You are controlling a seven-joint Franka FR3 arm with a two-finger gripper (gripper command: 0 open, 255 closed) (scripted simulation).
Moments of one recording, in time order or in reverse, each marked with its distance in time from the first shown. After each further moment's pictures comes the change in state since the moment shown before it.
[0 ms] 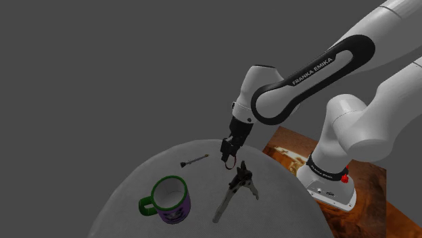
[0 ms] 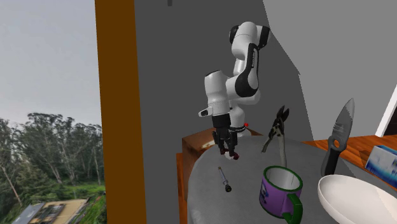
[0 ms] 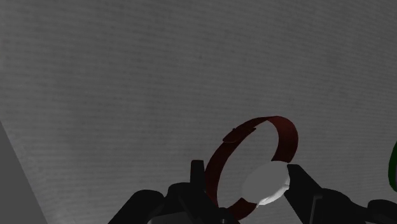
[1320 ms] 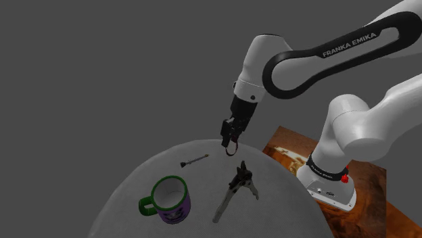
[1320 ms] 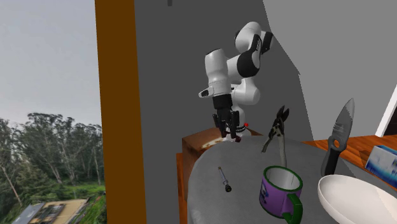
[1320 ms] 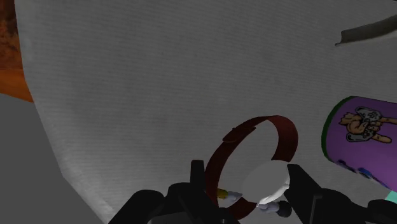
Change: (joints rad) arm -0.082 -0.196 0.009 0.094 -0.158 -0.276 0.158
